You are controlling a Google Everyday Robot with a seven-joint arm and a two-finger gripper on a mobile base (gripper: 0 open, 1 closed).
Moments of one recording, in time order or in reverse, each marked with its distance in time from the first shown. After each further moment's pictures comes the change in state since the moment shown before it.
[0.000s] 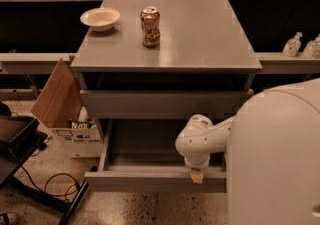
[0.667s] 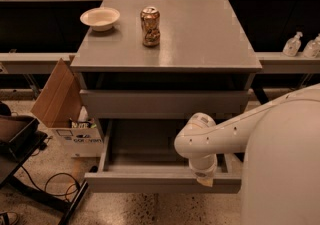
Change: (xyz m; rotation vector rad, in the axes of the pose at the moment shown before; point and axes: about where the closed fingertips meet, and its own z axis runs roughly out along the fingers) arm 0.042 0.042 -0.038 -0.083 0.143 0.068
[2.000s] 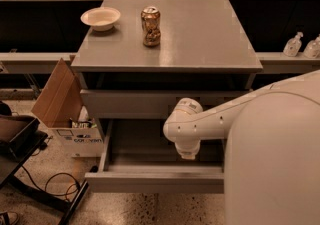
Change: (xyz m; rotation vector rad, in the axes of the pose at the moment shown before) arm -0.072 -0.068 -0.034 0.178 -0.135 -0.135
